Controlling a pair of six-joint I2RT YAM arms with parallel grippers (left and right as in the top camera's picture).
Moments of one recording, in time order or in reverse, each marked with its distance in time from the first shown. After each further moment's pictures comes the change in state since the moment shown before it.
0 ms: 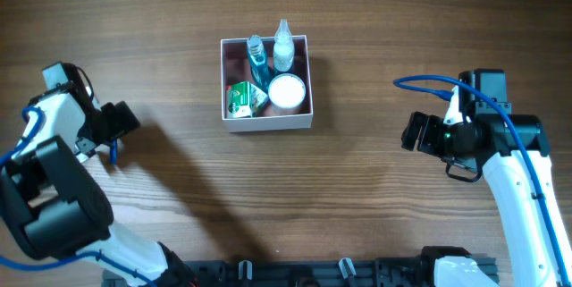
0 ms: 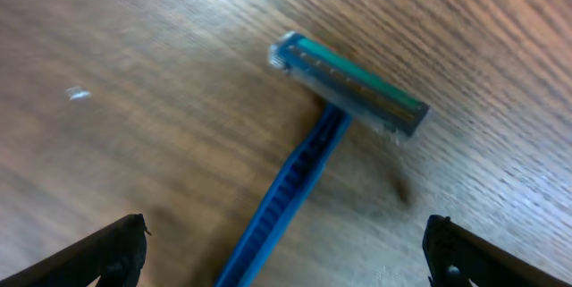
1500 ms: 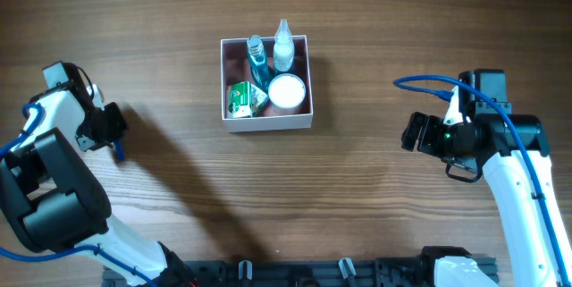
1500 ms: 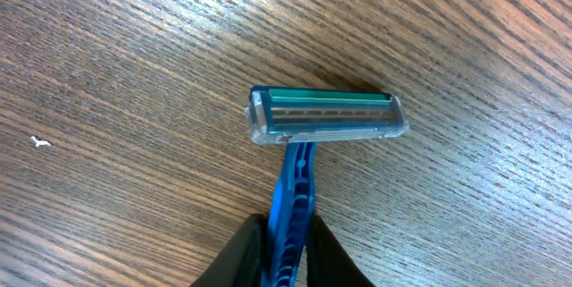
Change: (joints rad) left arm 0.001 0.040 0.020 0.008 0.033 0.102; right arm 0.000 0.000 0.000 -0.003 0.000 0.000
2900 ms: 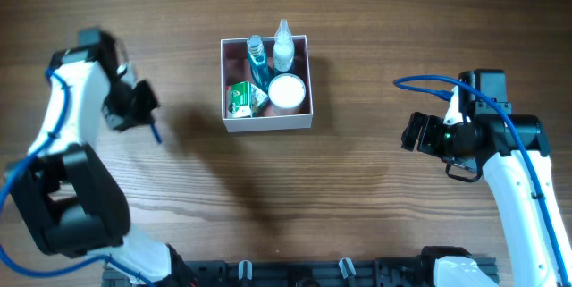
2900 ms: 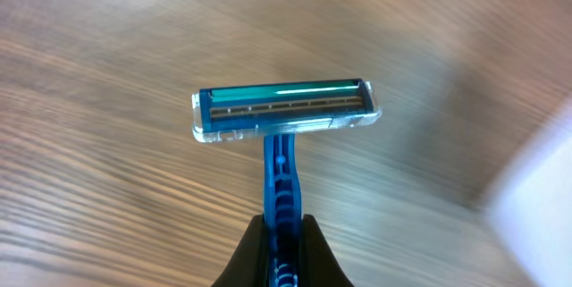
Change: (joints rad) left arm -0.255 -0.092 0.230 -0.425 0.108 -0.175; right arm 0.000 0.000 0.000 0.001 0.000 0.000
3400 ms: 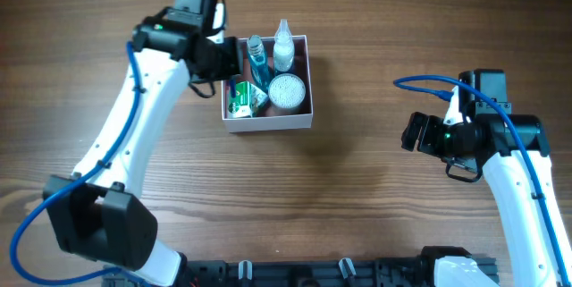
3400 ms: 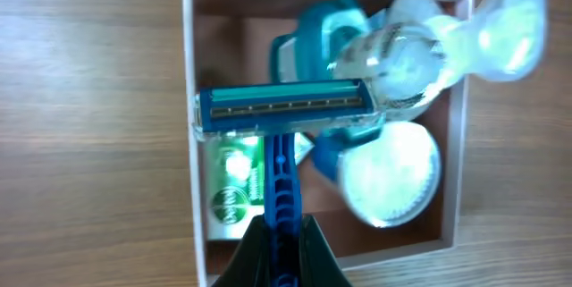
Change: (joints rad) left arm -0.470 -0.067 0.215 0.113 0.024 -0.132; right arm 0.000 0.000 0.000 0.000 0.000 0.000
